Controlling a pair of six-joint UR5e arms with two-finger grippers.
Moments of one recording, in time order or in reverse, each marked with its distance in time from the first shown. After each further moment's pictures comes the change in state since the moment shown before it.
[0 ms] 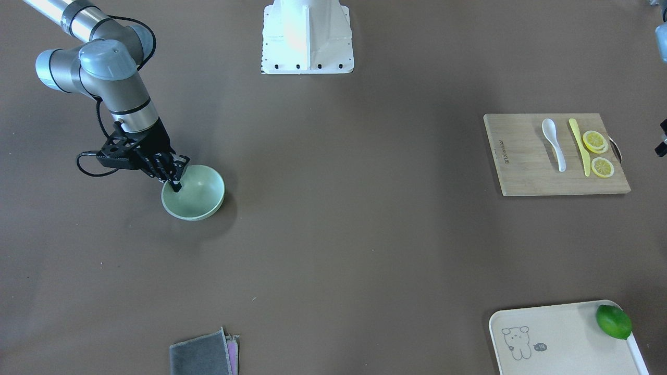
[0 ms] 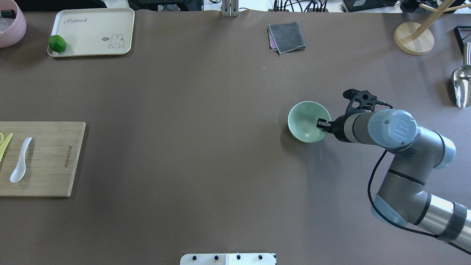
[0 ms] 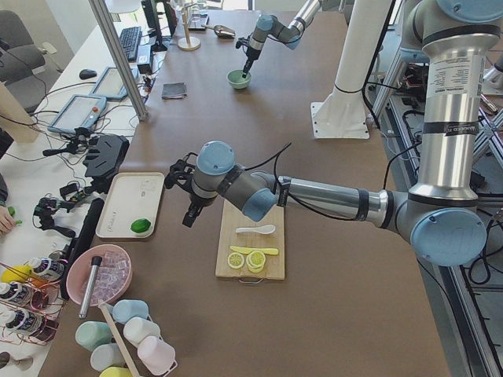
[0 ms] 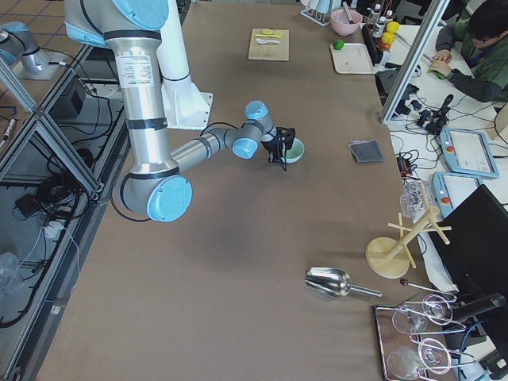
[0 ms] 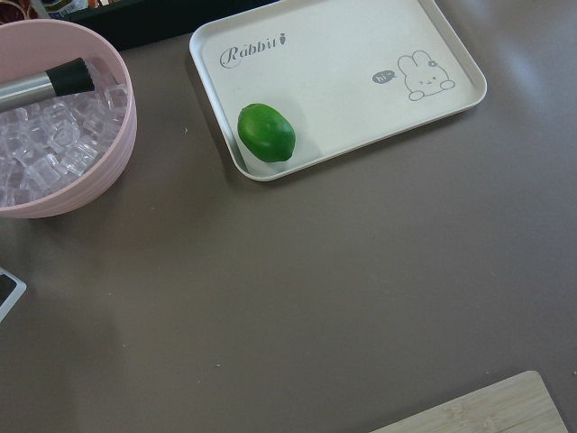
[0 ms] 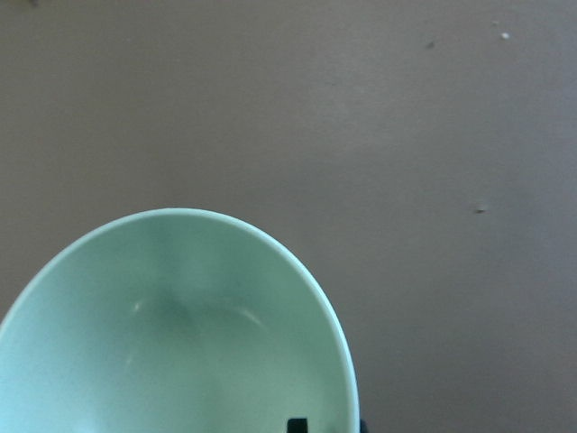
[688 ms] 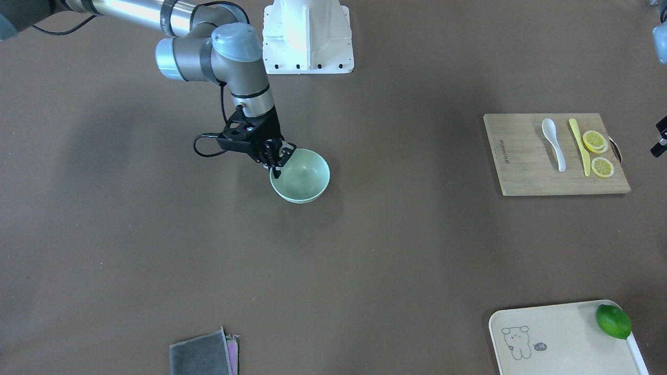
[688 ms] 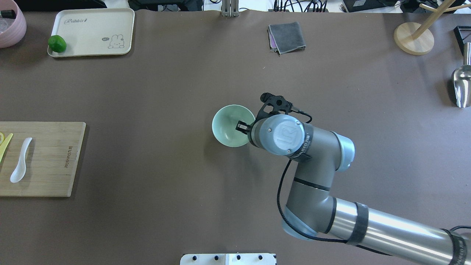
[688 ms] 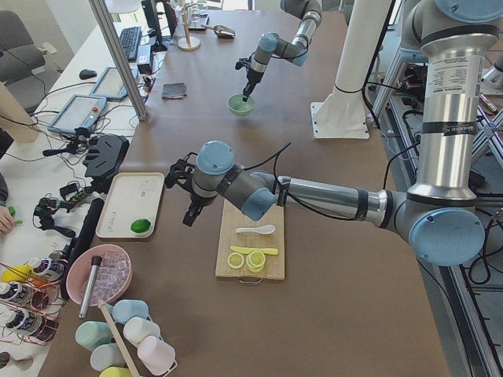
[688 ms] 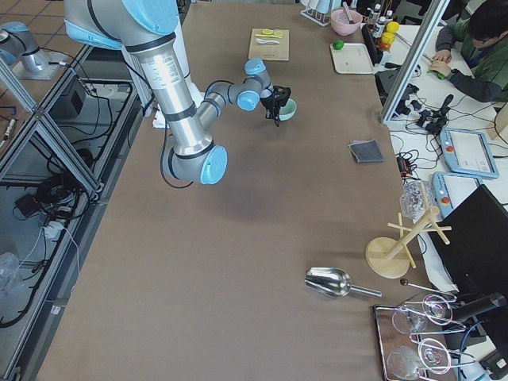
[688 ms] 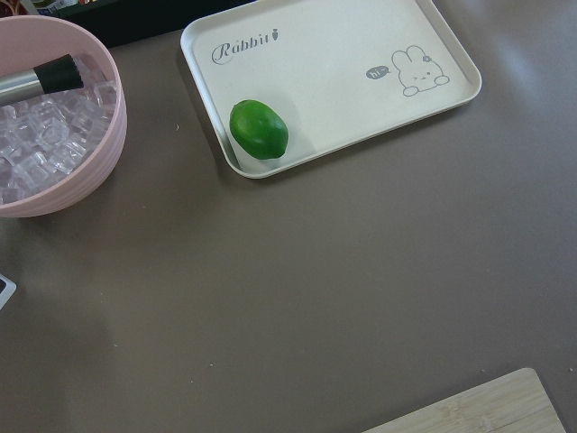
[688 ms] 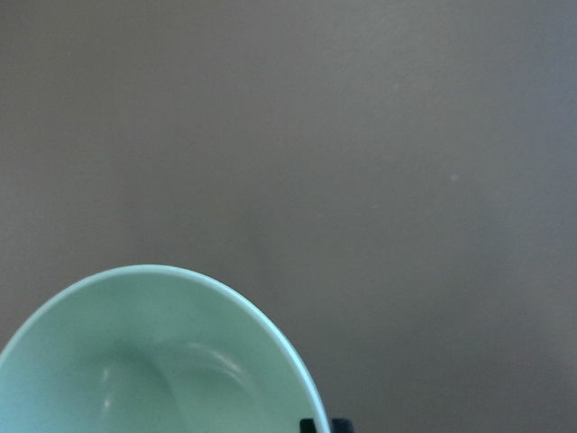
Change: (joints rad) left arm 0.012 -0.002 0.001 0.000 0.000 0.000; right arm -0.169 0.446 -0.169 -0.273 -0.128 0.214
